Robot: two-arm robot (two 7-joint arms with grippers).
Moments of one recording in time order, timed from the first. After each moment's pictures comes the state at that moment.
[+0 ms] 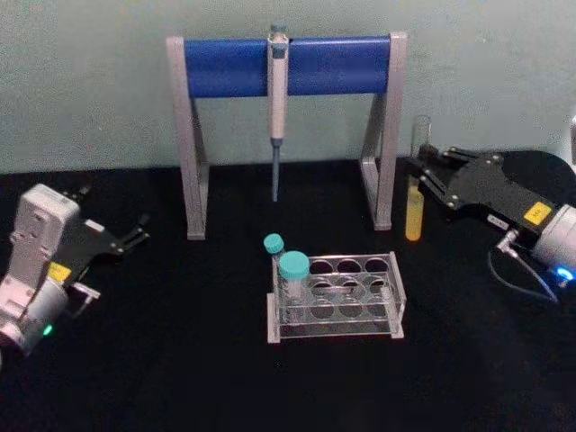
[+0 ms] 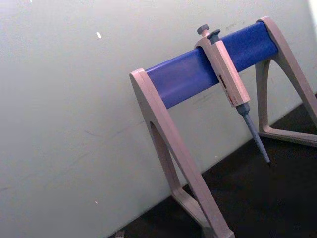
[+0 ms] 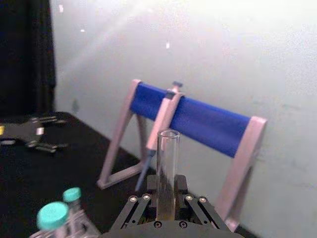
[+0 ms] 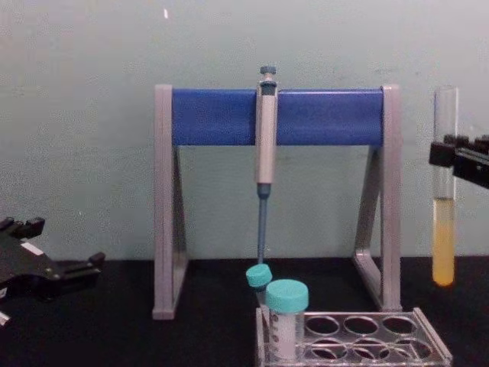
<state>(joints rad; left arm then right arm) -0.20 0.60 0.45 -1.41 -0.25 -0.12 0.03 0.21 0.61 -0.30 -1.59 0.50 -0.07 0.50</state>
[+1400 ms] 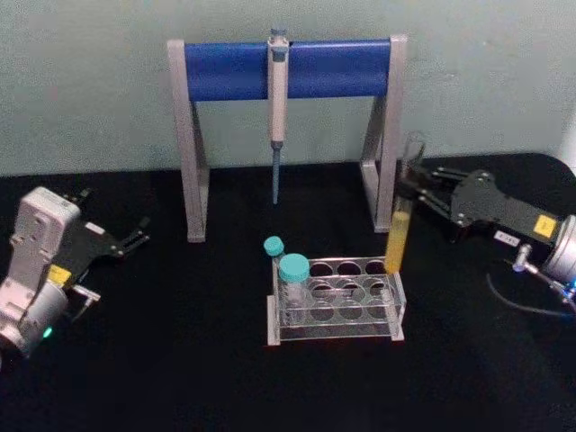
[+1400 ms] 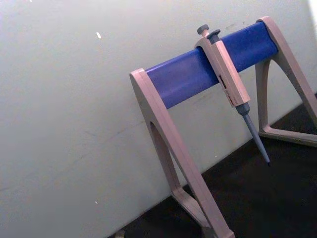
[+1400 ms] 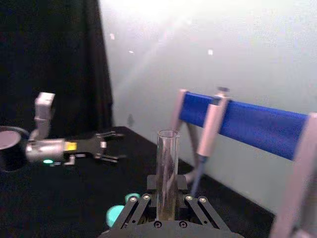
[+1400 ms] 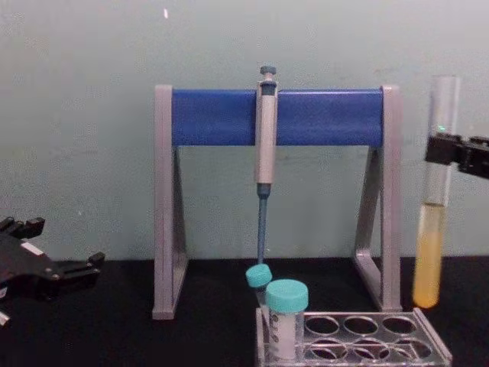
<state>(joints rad) -0.20 0.60 0.45 -1.41 -0.25 -0.12 0.03 0.22 0.66 -0.31 -1.57 0.73 -0.02 0.73</state>
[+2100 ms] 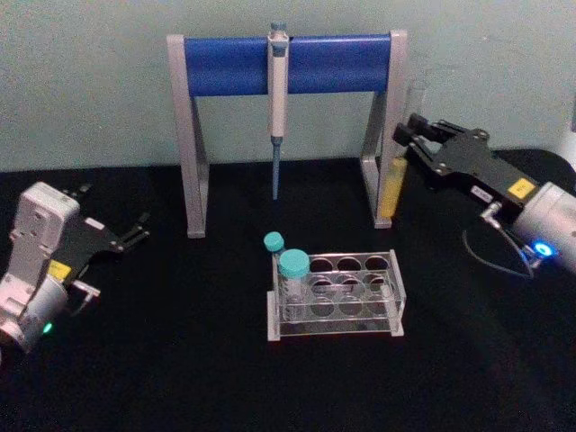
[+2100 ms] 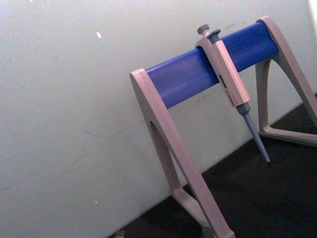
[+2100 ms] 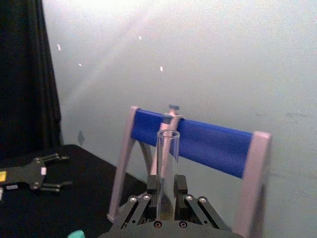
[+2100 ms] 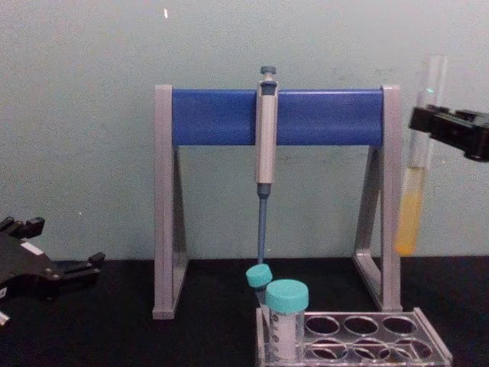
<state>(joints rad) -0.20 0.60 0.45 -1.41 -0.25 -0.12 0.03 0.28 0.54 -0.32 -1.53 0.62 -0.06 0.50</state>
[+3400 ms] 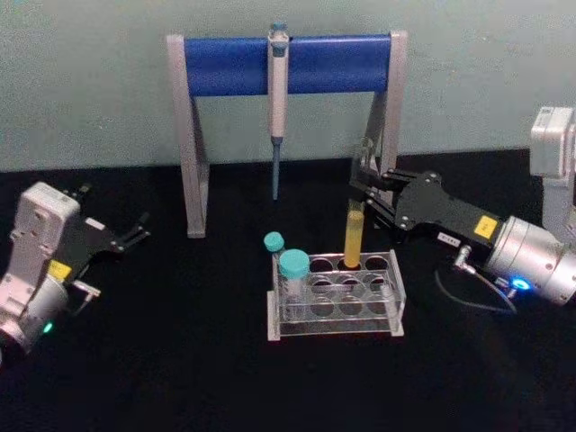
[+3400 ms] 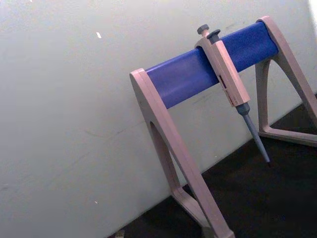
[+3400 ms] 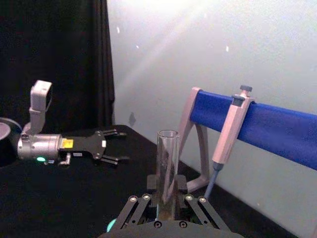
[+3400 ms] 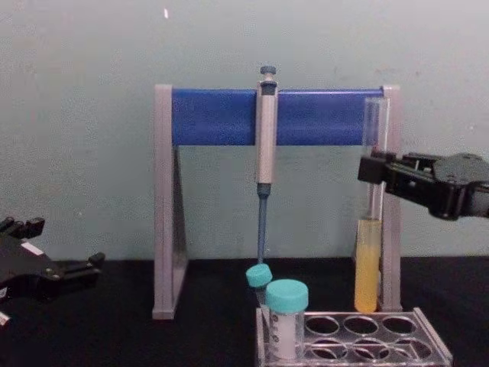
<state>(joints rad) -0.20 0.60 0.45 -1.41 -0.25 -0.12 0.03 0.30 0.57 -0.43 -1.50 0.63 -0.09 0.67</state>
